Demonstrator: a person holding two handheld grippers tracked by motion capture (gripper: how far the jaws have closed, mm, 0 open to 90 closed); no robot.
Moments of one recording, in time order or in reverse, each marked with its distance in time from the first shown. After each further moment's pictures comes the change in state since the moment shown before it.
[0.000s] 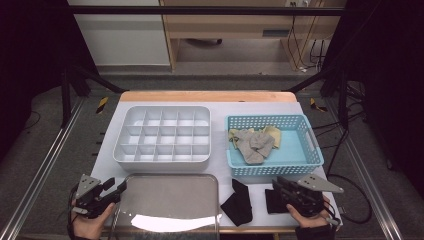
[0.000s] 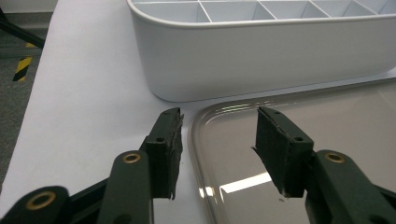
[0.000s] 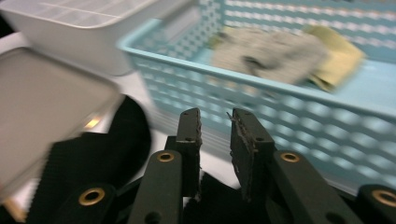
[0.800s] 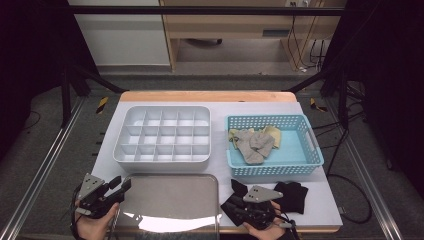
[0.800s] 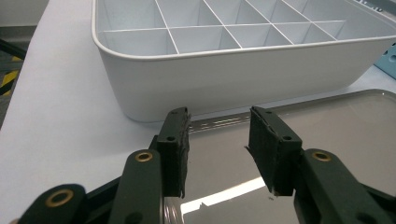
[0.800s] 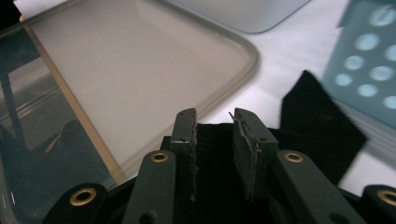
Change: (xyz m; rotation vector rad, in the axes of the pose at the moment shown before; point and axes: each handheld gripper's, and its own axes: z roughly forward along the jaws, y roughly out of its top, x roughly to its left) left arm -0.021 0.012 -0.008 -0.038 -0.037 0.008; right arm 0.091 -0.012 0.063 0.174 0.244 -0.122
